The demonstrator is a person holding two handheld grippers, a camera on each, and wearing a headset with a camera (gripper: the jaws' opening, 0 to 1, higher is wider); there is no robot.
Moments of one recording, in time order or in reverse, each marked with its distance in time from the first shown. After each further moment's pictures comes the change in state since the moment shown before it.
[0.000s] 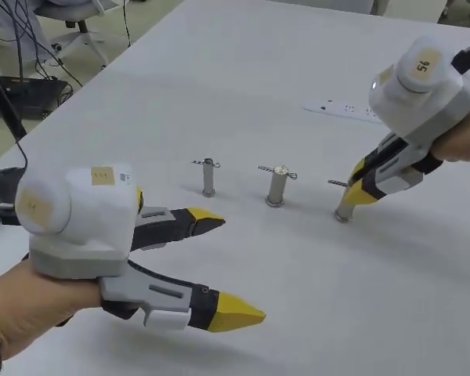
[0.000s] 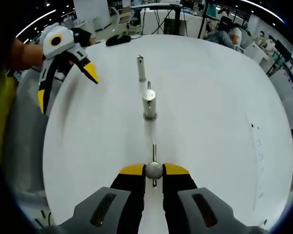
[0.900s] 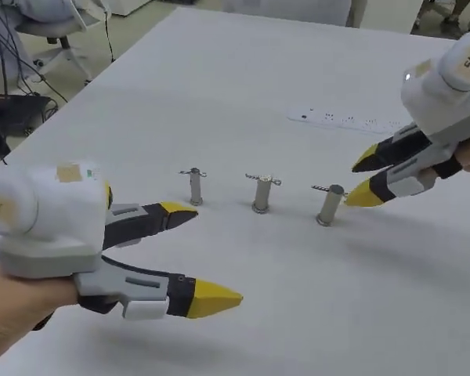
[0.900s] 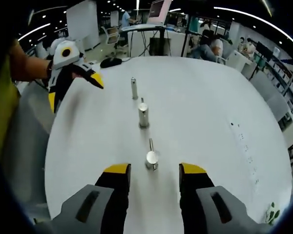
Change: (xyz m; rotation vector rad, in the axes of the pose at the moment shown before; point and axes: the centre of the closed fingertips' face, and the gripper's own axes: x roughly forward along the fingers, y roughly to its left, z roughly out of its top) left arm -0.023 0.014 0.018 0.004 -0.038 0.069; right arm -0.053 -0.002 -0.005 0.098 -0.216 -0.137
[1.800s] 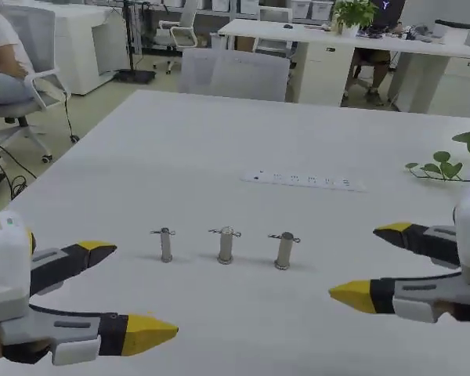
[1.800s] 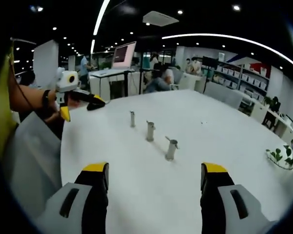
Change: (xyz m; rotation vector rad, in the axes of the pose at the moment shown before) left arm -0.054 0.000 0.010 0.006 -0.039 0.122; right arm -0.069 0.099 -0.024 0.272 -0.351 -0.333
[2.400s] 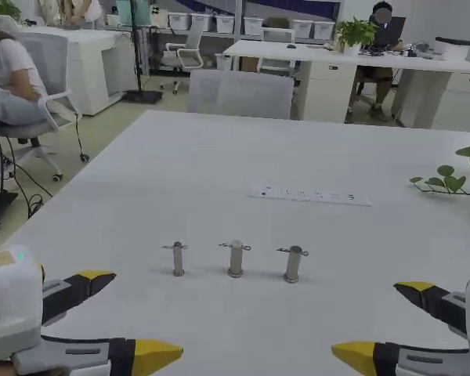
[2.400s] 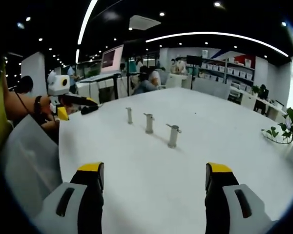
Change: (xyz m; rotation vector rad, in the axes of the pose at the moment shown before) left arm -0.011 0.004 -0.013 -0.033 0.004 0.053; right arm -0.008 0.011 -0.028 0.104 -0.039 -0.099
